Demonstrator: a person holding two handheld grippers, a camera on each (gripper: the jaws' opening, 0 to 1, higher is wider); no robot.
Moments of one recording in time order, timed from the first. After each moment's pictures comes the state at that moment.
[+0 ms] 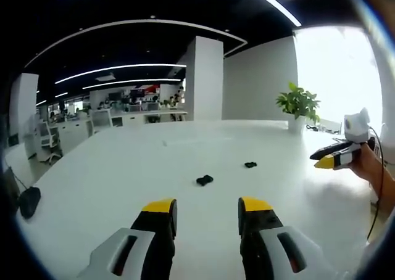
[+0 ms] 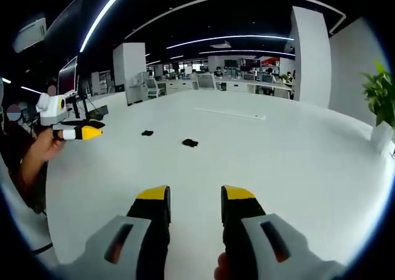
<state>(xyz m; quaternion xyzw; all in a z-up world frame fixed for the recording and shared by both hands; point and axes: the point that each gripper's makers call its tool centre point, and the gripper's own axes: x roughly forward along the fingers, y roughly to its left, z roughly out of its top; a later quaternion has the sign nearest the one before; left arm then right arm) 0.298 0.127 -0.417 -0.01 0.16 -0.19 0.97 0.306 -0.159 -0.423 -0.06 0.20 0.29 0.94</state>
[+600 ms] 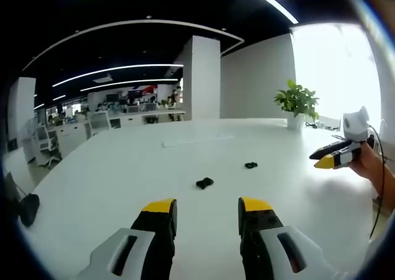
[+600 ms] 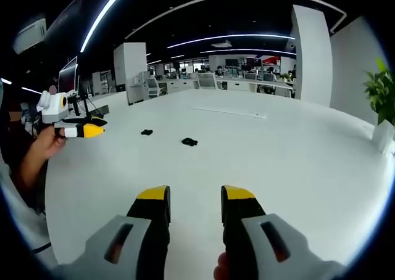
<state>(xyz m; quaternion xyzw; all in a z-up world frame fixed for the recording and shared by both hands) 0.307 0.122 -0.416 0.00 0.16 -0.20 0.97 0.309 -0.159 -0.428 -0.06 0.20 0.29 0.93</state>
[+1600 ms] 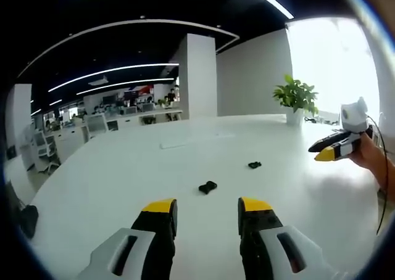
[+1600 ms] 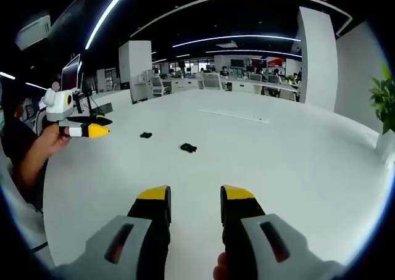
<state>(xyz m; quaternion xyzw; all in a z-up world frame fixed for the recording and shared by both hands) 0.325 0.122 -0.417 0.02 0.17 -0.21 0.96 0.326 -0.154 -0.421 -0.07 0.20 0.31 0.93</state>
